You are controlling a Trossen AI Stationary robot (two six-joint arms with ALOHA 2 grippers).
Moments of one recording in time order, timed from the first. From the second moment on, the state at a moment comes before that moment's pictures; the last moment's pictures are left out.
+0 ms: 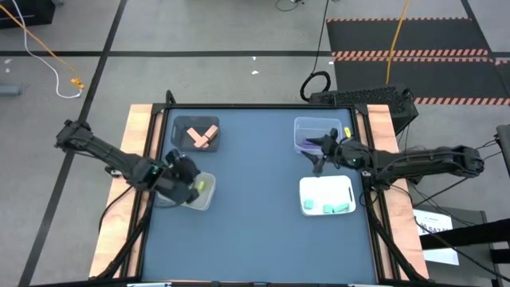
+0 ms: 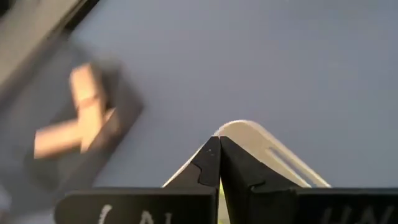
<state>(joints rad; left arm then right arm) -0.44 1.06 0.84 -0.95 -0.61 -0.80 -0.13 0.80 0.25 0.27 0.34 0.00</state>
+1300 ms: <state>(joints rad) -0.60 0.81 0.80 -0.88 -1.02 -0.98 -0.08 0.77 0.10 0.80 0.79 0.02</state>
